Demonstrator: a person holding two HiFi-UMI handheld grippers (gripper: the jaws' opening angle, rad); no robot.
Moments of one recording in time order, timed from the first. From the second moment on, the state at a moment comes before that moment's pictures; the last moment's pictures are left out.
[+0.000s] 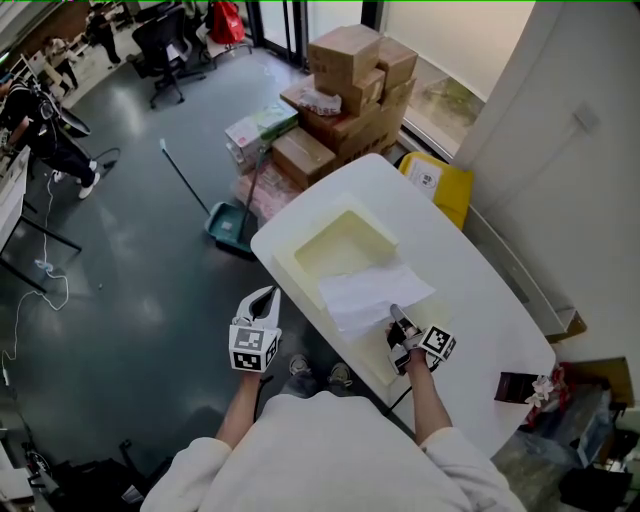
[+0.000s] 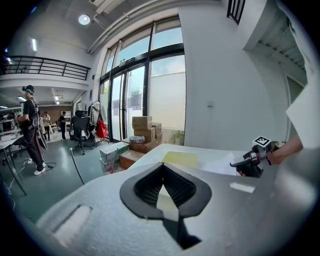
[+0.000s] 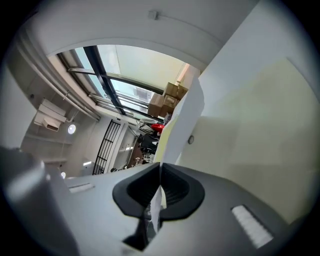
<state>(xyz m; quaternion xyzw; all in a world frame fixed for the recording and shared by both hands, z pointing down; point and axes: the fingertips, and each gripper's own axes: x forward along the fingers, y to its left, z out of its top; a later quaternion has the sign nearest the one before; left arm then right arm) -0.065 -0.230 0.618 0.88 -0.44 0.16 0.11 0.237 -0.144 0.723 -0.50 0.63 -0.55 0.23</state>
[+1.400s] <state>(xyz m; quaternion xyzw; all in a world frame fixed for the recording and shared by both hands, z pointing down) -0.064 -0.231 0.624 0.88 -0.43 0.16 0.12 0.248 -0.133 0.760 -0.49 0.62 -0.59 0.15</state>
